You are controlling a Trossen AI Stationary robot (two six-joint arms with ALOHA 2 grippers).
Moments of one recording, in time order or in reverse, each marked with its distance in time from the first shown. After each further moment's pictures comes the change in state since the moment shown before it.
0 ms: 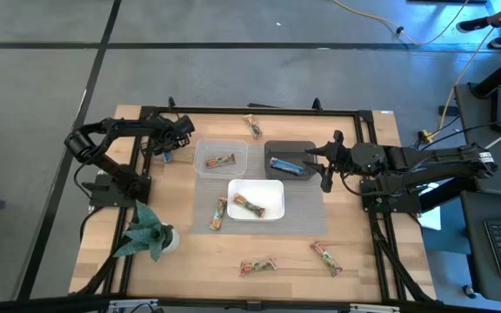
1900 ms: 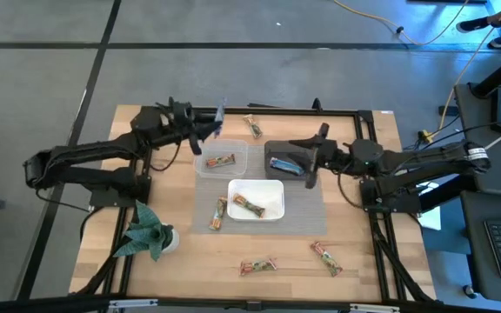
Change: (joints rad) left arm -0.419 -0.552 0.000 1.210 0.501 0.924; right arm 0.000 0.213 0.000 0.663 -0.034 -0.197
